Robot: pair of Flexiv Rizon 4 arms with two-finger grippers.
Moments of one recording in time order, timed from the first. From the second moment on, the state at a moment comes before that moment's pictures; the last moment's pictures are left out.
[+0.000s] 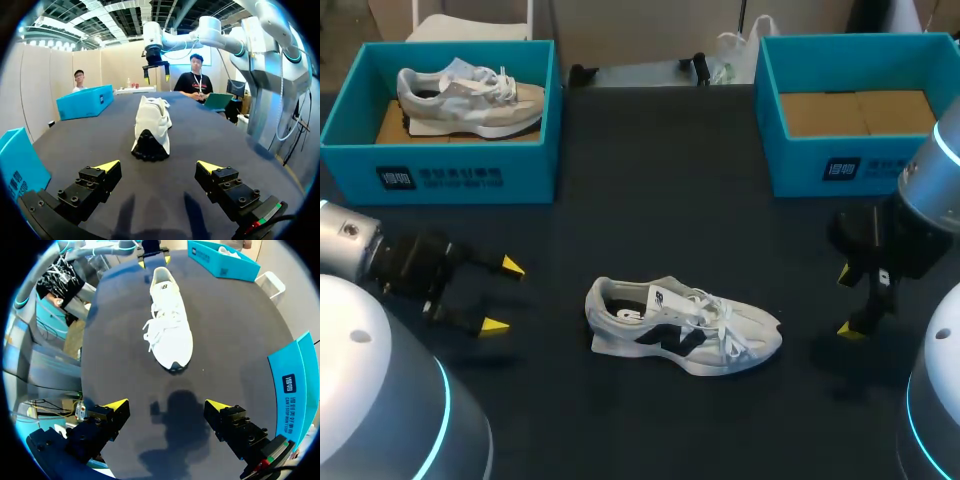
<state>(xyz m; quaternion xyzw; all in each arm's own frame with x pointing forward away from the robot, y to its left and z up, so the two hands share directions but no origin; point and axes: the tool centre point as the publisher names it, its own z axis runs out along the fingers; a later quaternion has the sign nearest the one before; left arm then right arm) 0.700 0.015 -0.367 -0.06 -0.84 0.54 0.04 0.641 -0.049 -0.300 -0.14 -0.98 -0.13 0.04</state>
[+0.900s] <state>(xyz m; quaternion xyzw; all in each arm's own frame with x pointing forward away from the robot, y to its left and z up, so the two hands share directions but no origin) 0.701 -0.034 -0.402 -0.03 -0.81 0.58 0.07 0.641 -0.049 -0.300 -0.14 -0.98 -0.13 0.04</state>
